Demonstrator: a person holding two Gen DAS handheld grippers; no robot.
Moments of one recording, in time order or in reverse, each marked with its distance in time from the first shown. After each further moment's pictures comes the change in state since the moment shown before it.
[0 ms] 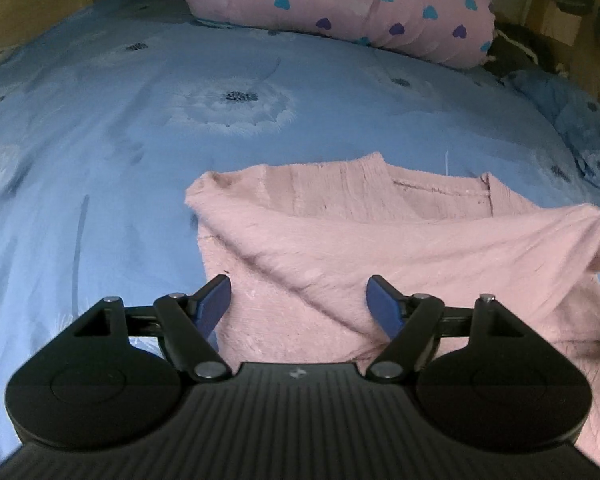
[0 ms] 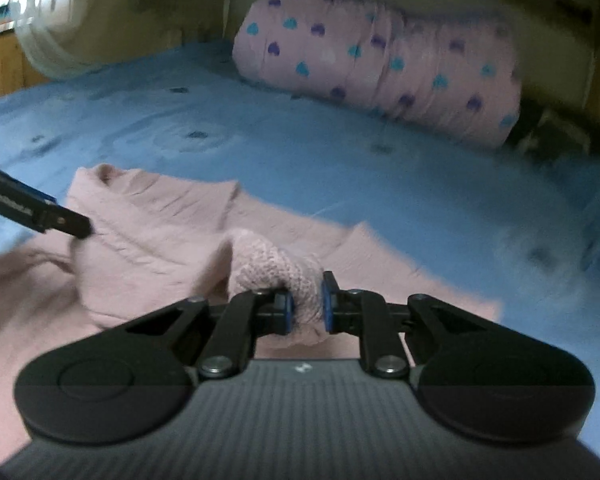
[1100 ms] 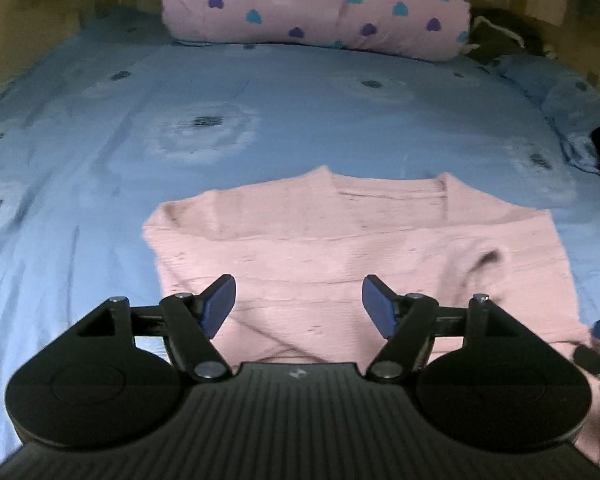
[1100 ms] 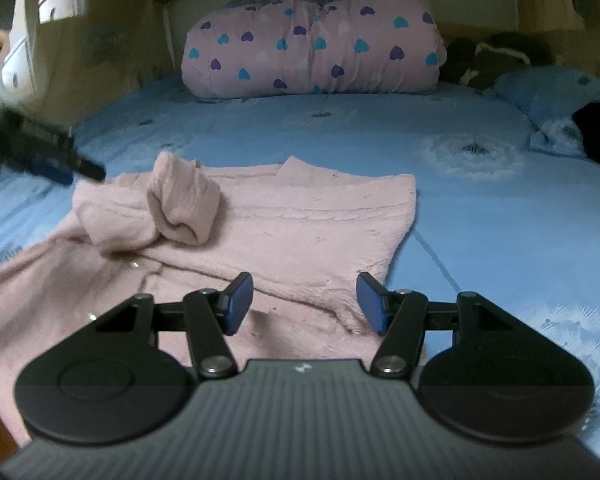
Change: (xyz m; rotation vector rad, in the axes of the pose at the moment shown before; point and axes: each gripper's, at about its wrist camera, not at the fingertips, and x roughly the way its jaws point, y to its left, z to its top) left arm -0.028 -0.060 0.015 0.075 0.007 0.042; right arm -0.070 -0.034 -0.100 0.360 -0.017 0.057
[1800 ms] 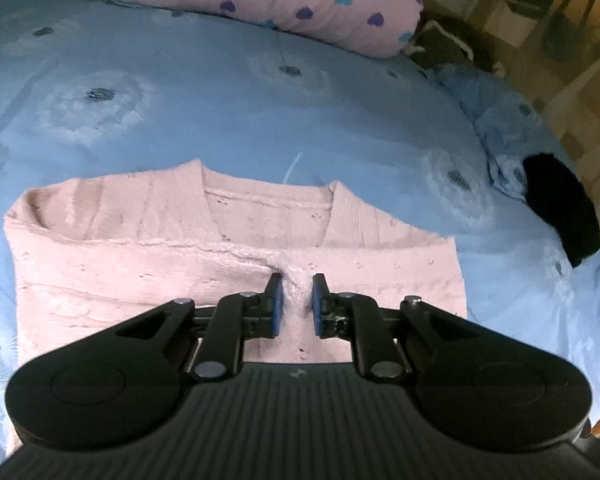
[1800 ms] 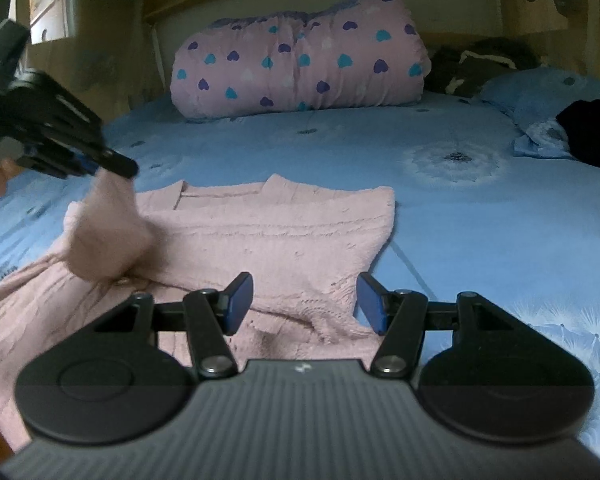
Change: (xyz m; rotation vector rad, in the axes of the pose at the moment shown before) left arm 0.029 -0.068 0.035 -0.110 0.089 -0.280; right arm -0.002 -0.017 -0.004 -0.005 -0.052 -0.030
